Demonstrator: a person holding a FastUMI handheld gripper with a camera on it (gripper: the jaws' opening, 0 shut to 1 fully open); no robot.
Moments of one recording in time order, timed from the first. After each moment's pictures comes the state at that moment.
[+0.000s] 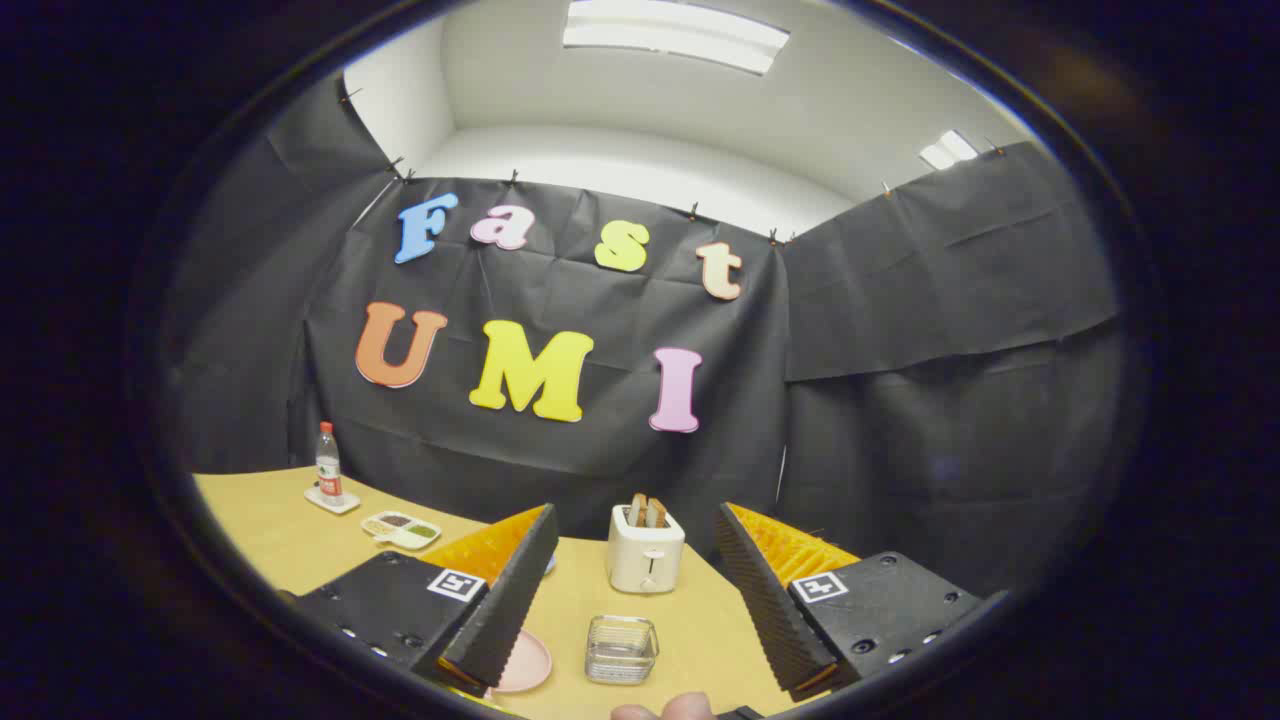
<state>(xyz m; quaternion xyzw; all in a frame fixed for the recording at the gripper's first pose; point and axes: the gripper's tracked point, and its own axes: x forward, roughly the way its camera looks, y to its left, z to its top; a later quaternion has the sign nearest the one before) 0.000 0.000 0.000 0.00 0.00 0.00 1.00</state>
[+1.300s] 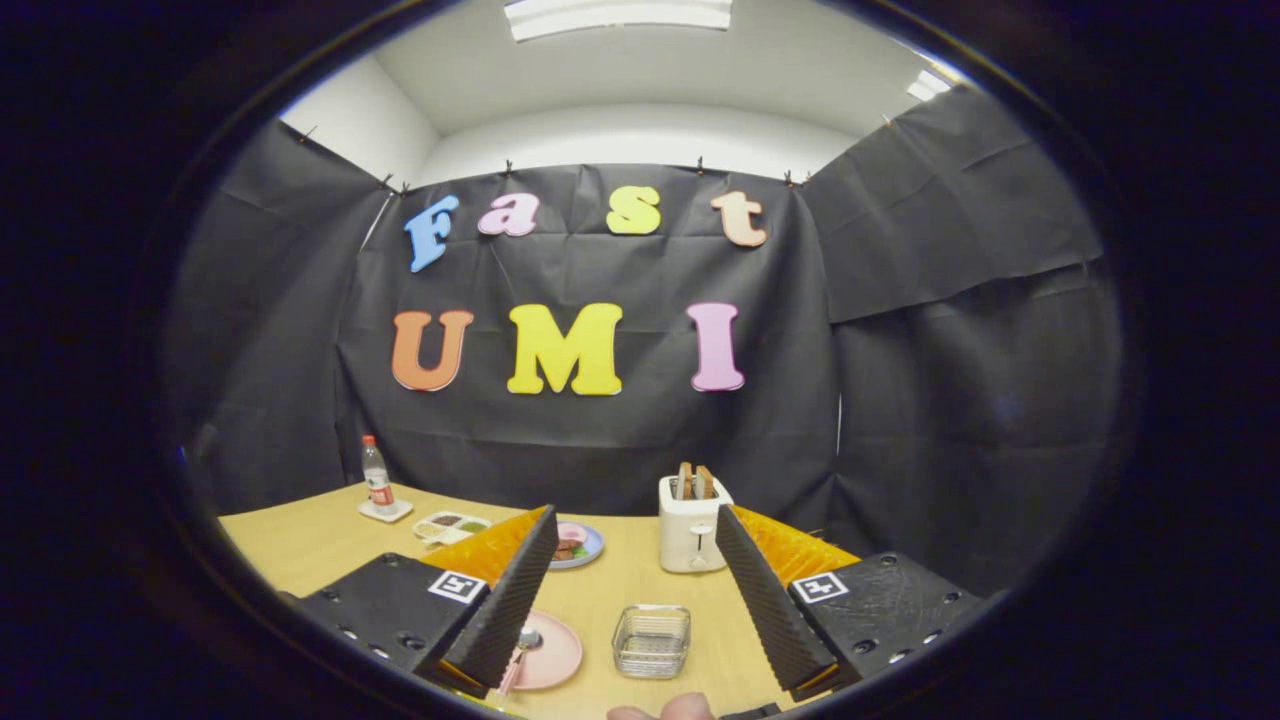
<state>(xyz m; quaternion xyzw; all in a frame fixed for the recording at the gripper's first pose) 0.039 -0.011 -0.032 0.06 0.07 0.09 0.99</state>
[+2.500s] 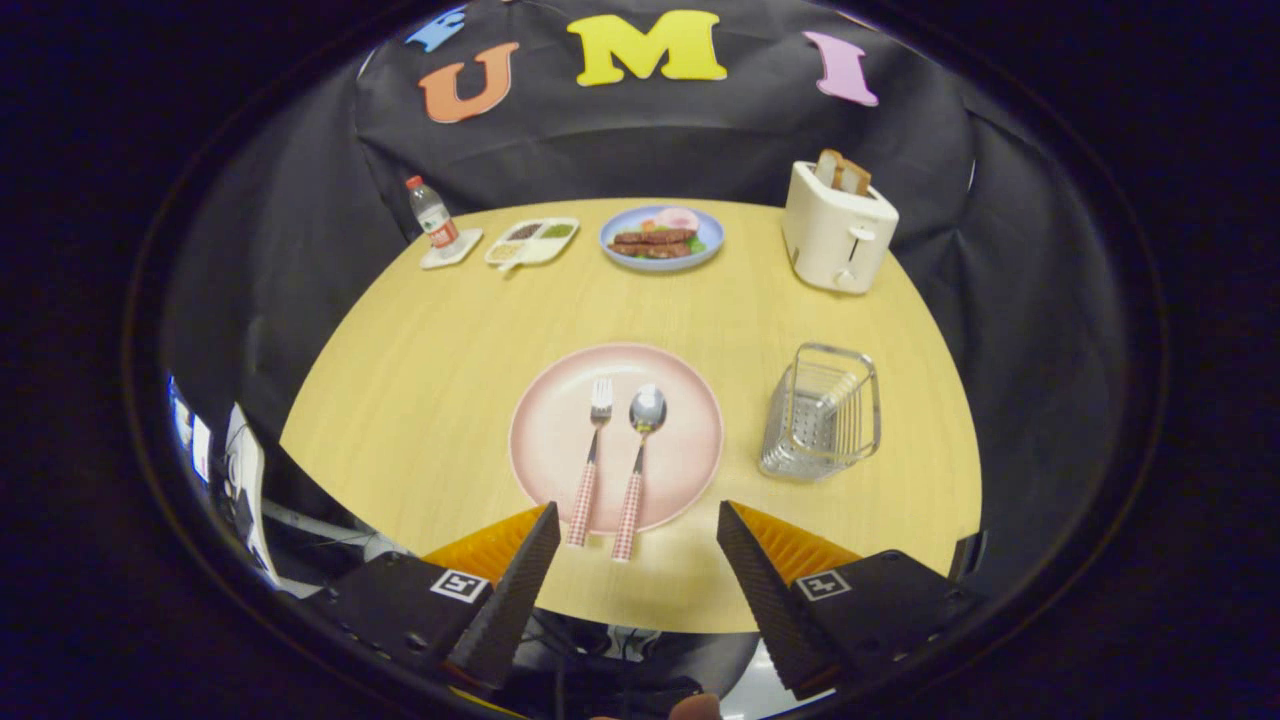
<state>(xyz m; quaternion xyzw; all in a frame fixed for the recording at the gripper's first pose) -0.041 0.092 -0.179 -0.01 0.57 0.19 0.80</state>
